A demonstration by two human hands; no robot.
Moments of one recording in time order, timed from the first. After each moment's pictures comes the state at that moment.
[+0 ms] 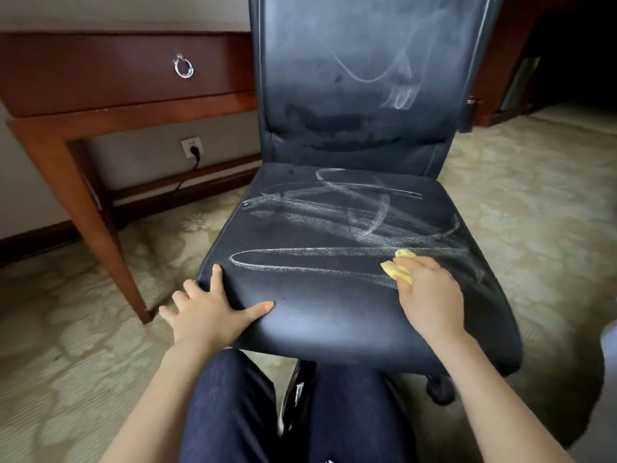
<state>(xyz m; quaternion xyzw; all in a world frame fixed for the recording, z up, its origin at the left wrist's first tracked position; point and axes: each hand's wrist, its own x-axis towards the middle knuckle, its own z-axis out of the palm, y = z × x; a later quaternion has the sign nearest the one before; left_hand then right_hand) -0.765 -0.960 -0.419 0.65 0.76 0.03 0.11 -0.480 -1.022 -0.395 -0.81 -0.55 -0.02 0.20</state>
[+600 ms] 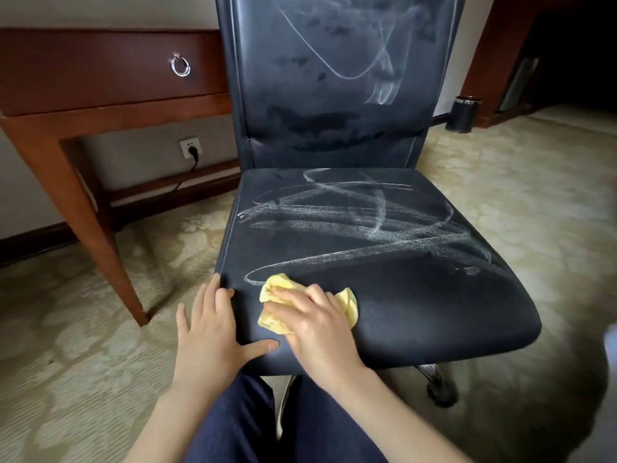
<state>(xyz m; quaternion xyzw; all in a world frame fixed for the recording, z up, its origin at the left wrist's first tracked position) -0.765 -0.994 -0.436 0.75 0.64 0.15 0.07 -0.603 -1.024 -0.424 -0.54 -0.78 -0.07 0.30</state>
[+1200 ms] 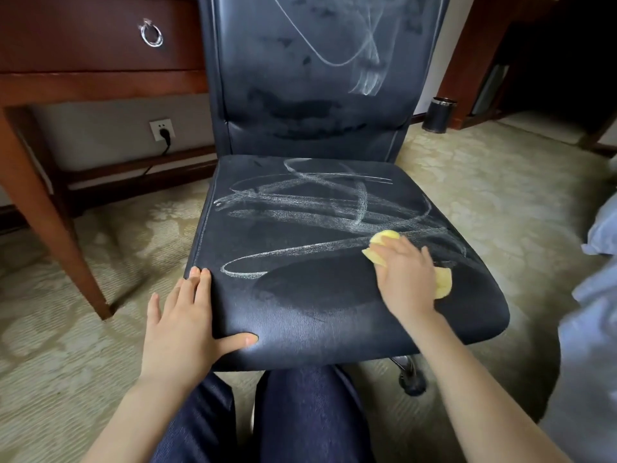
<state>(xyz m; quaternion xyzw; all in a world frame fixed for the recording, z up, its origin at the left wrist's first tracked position) -0.765 -0.990 -0.430 0.76 0.64 0.09 0.04 -0.464 -0.993 -0.419 -0.78 -0.58 -0.10 0.18</state>
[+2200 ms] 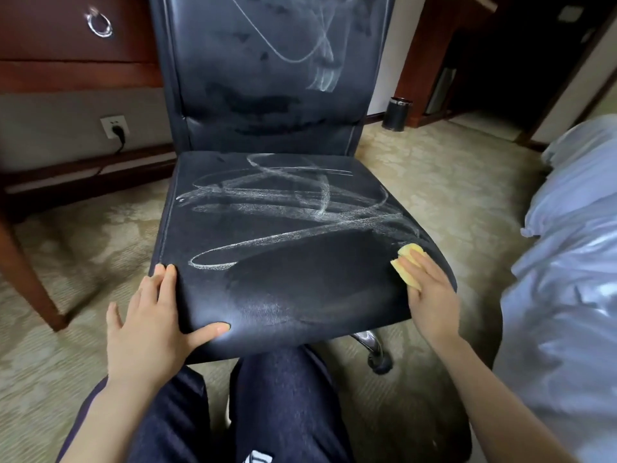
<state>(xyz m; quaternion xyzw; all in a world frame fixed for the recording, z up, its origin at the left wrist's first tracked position) -0.765 -1.000 -0.439 0.75 0.64 0.15 0.07 -0.397 -1.079 -0.452 -0.77 -0.54 -0.14 0.32</state>
